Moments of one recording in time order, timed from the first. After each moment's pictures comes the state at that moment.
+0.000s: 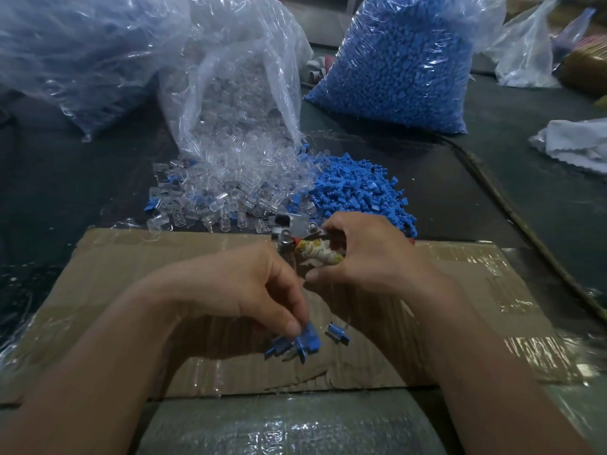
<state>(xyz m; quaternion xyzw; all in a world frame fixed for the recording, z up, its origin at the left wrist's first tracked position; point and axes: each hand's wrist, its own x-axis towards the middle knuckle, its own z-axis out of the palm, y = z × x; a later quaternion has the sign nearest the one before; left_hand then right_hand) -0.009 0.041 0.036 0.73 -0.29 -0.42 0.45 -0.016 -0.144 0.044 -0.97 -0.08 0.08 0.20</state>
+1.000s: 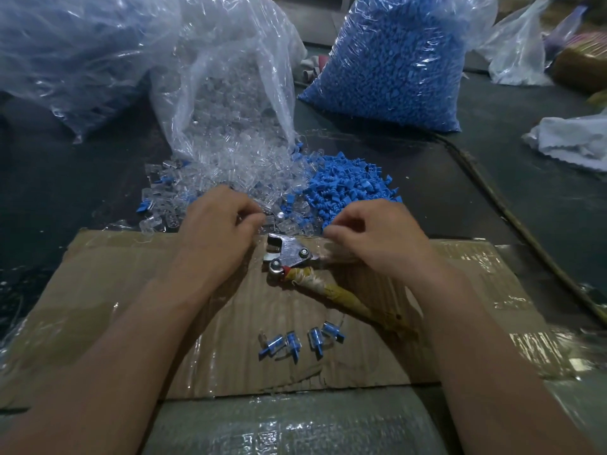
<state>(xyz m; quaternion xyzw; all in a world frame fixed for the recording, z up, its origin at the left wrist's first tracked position) 0.017 0.033 0.009 0.93 -0.11 0.14 0.33 -0.009 -0.162 0.043 -0.97 -0.05 0.03 0.24</state>
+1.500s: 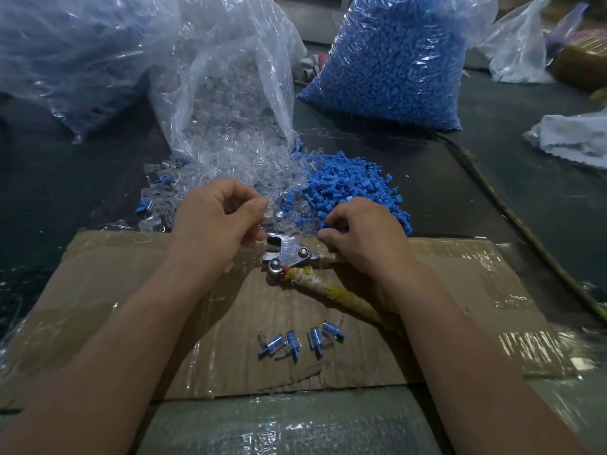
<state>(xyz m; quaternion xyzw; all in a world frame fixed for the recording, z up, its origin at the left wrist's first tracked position) 0.001 0.029 0.026 0.79 -0.03 0.05 0.61 0.008 -0.154 0.020 -0.99 -0.01 -0.01 0.16</state>
